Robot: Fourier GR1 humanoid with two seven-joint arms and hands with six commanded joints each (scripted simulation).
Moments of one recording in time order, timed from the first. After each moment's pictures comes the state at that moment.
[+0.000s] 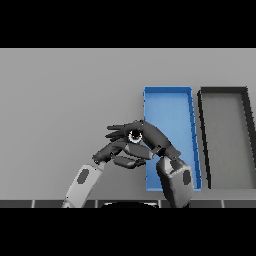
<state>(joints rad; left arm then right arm) -0.18 -0.04 -0.41 -1.55 -0.15 -0.42 0.11 -0.40 0.20 0.24 -2.04 -0.08 0.35 0.55</state>
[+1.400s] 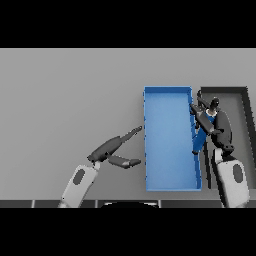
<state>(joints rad) -0.17 0.00 -0.40 -1.58 -0.18 -0.40 0.06 -0.19 -0.45 0.04 -1.87 -0.28 -0.27 0.61</state>
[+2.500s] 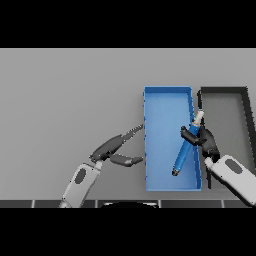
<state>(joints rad) -0.18 -0.01 -0.40 -1.58 -0.19 -0.38 0.08 -0.37 -0.95 0.75 -1.70 -0.78 -0.65 0.61</state>
